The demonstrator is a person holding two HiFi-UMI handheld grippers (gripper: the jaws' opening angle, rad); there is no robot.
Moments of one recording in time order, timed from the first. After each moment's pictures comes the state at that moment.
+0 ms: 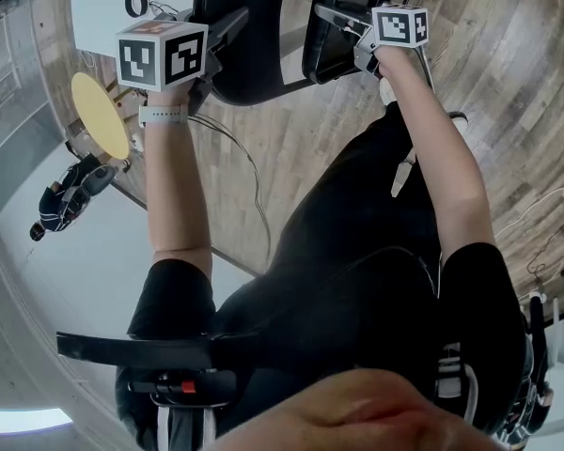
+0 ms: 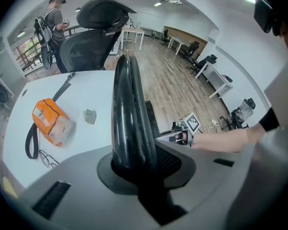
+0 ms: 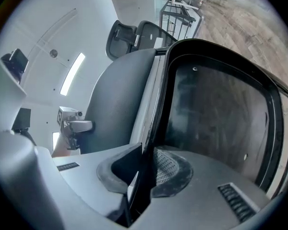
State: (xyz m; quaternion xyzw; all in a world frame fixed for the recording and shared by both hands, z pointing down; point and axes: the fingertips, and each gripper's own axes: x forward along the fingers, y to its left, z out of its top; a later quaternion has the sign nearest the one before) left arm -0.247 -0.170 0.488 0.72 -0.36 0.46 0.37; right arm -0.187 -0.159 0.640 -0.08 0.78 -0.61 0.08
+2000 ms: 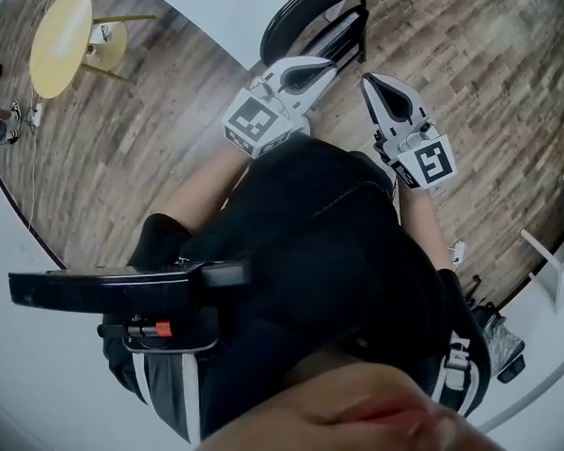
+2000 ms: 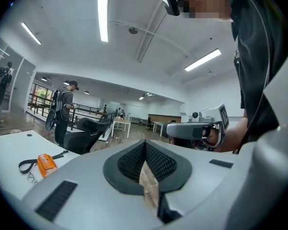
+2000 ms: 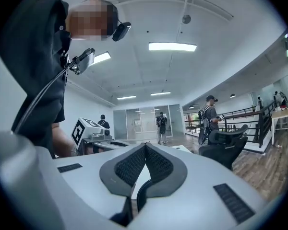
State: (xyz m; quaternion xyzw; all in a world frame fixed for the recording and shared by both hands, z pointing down) left arm -0.148 -0.011 0.243 0.89 -0.45 0.01 0.09; right arm -0.105 -0.011 0.215 -0.13 0.99 -0.05 -0.02
